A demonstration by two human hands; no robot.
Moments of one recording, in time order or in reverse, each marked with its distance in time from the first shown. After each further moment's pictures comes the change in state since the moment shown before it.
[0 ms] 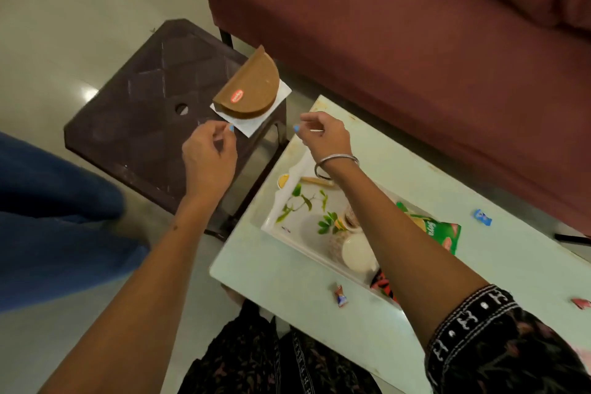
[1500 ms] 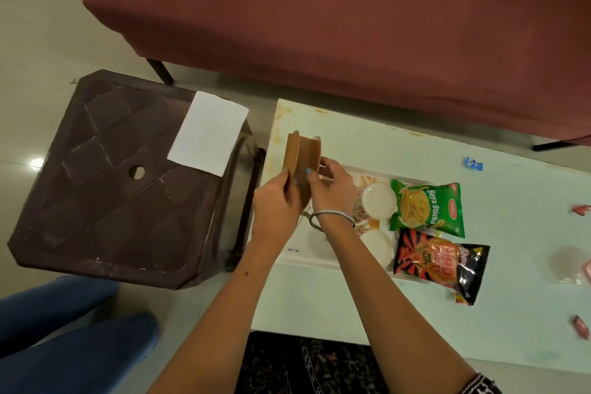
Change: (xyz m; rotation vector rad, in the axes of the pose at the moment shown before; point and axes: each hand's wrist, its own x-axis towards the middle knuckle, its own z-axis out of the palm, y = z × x) left_hand -0.023 0.010 0.097 0.019 -0.593 0.182; right_hand -0.026 0.045 0.019 0.076 0.501 0.367
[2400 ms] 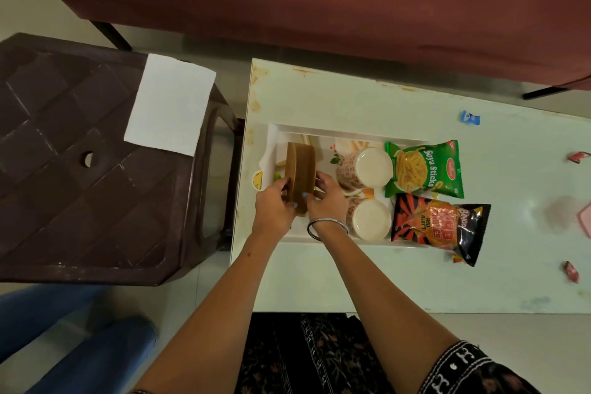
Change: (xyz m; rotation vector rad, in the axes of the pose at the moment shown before) left_hand -0.012 -0.055 0.058 0.027 -0.374 -0.317; right_hand -0.006 0.098 0.017 0.053 -0.078 0.255
